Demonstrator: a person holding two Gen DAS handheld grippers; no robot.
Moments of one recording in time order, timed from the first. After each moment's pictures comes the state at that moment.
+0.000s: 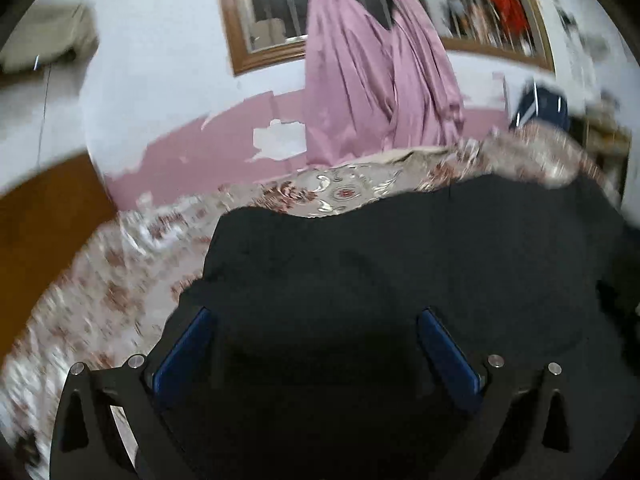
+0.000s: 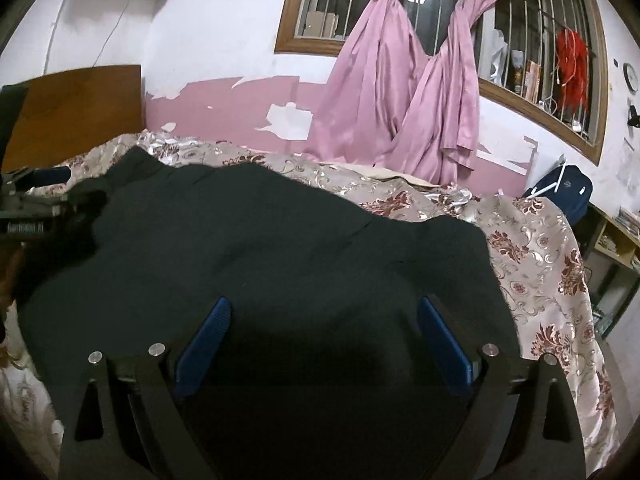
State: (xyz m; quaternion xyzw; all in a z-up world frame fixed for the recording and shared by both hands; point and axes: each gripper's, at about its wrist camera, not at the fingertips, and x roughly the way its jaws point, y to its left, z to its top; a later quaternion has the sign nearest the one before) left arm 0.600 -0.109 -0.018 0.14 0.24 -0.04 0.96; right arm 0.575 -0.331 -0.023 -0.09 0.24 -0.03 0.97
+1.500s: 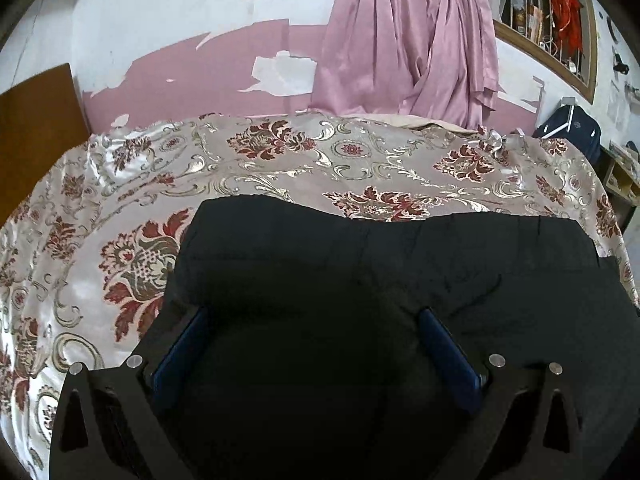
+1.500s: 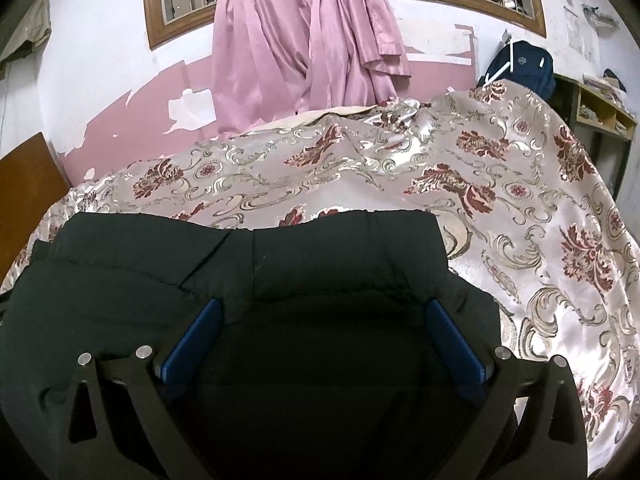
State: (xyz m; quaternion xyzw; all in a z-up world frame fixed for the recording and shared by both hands) left arm 0.718 -0.089 -0.058 0.00 0.36 -0.06 0.93; right arm 0.674 -0.437 -0.080 0.12 0.30 -0.10 0.94
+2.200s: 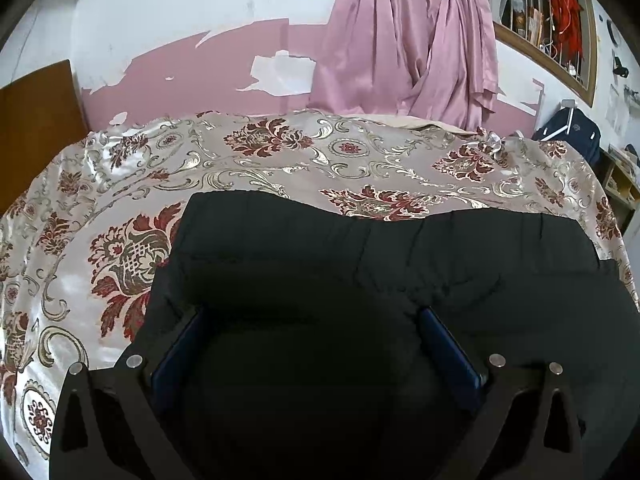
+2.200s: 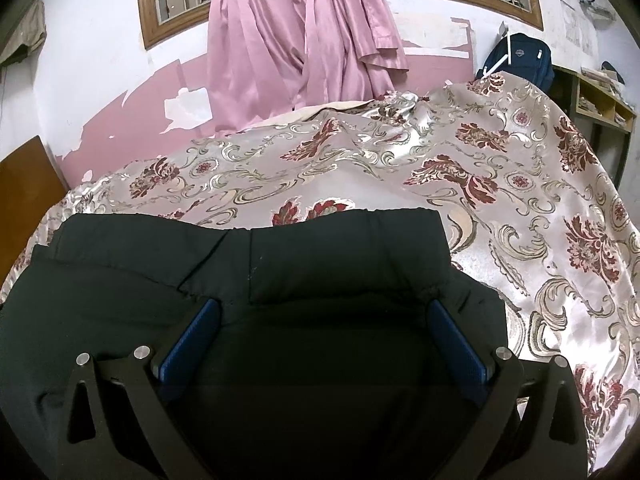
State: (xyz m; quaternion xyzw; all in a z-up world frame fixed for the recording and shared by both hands) left arm 0.719 -0.093 -0.069 0.00 0.35 -0.06 0.93; right arm 0.676 -0.435 -0.093 0.12 0.30 -0.11 0.94
